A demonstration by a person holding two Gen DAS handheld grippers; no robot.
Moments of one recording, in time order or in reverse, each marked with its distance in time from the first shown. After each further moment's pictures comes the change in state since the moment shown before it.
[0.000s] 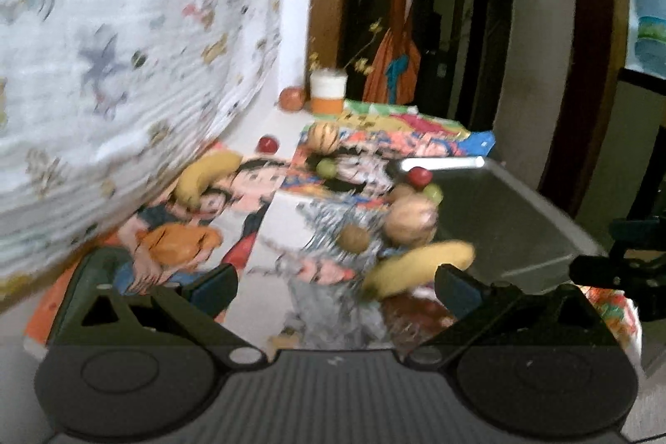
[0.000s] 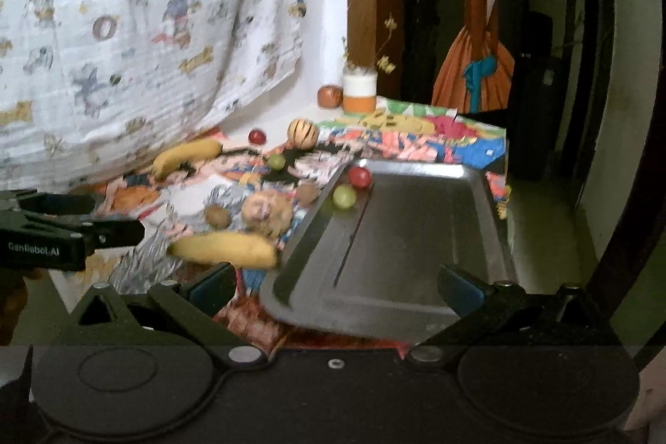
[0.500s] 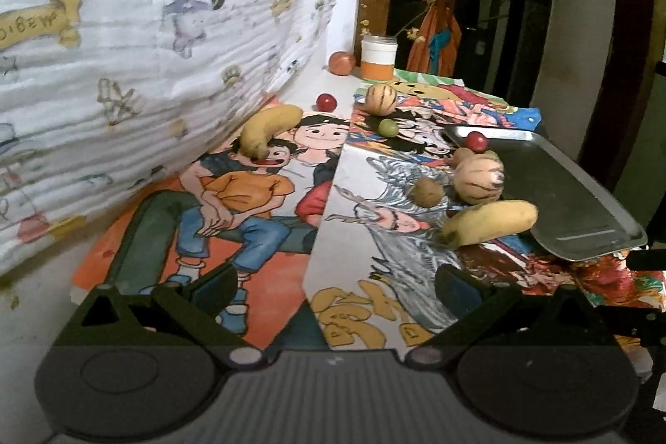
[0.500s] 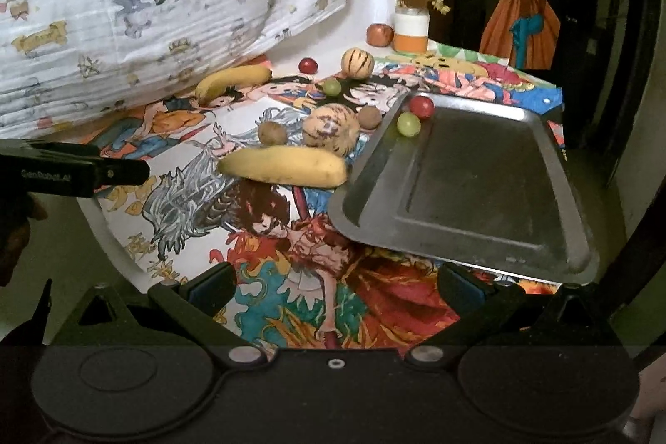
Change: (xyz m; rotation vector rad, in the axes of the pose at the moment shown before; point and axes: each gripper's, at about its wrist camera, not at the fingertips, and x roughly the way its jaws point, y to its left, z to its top) left arm -0.006 0.041 -0.018 -0.054 0.081 0.082; right arm 0.021 0.033 -0.022 -0.046 0.149 0.081
